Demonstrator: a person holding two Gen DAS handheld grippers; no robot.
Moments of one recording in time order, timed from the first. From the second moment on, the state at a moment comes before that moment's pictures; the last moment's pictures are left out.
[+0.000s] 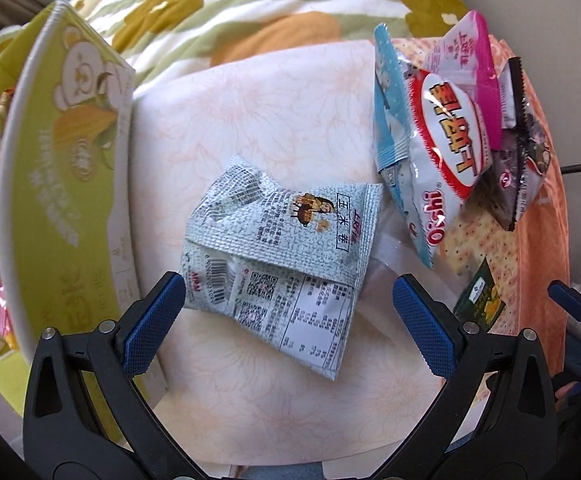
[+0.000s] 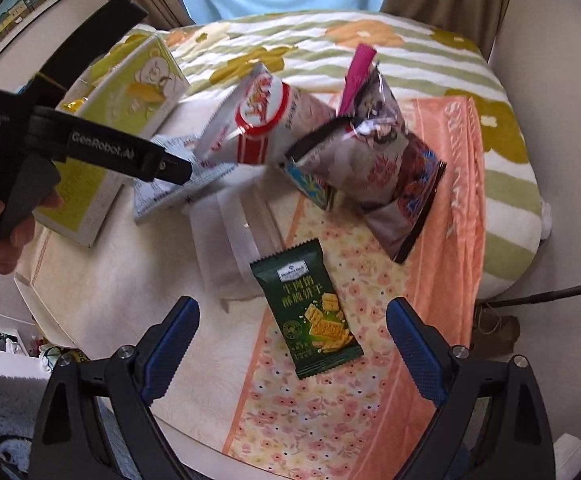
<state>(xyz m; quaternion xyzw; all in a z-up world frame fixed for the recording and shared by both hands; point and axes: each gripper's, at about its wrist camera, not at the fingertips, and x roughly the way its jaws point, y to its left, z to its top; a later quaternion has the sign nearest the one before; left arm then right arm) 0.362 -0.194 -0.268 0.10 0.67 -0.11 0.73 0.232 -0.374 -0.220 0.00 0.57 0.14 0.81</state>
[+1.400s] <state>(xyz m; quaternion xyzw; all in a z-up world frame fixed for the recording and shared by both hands) 0.351 -0.173 -0.283 0.07 0.67 -0.11 0.73 0.218 -0.340 -0.281 -0.13 0.59 0.15 0.78</state>
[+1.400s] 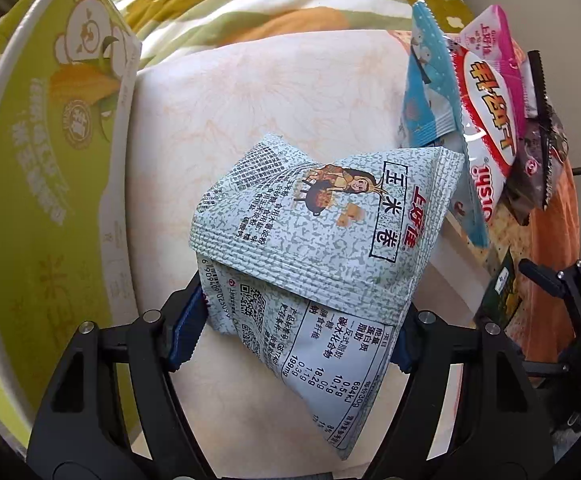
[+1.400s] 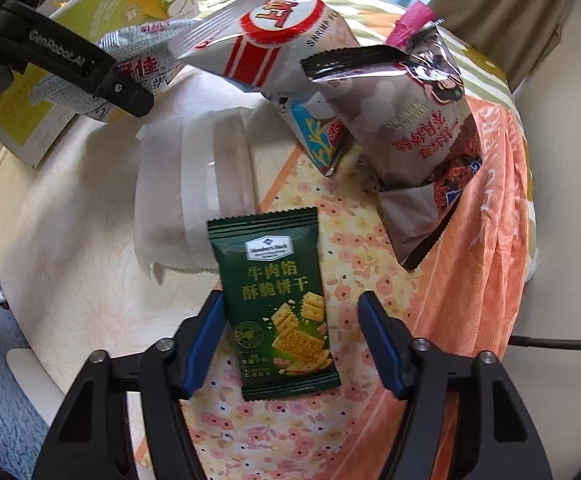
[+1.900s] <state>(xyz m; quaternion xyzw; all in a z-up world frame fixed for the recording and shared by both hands) 0.318 -0.171 -0.247 0.06 0.63 -0.11 0.76 0.183 -0.335 -0.249 -0.12 0.57 0.15 0.80</state>
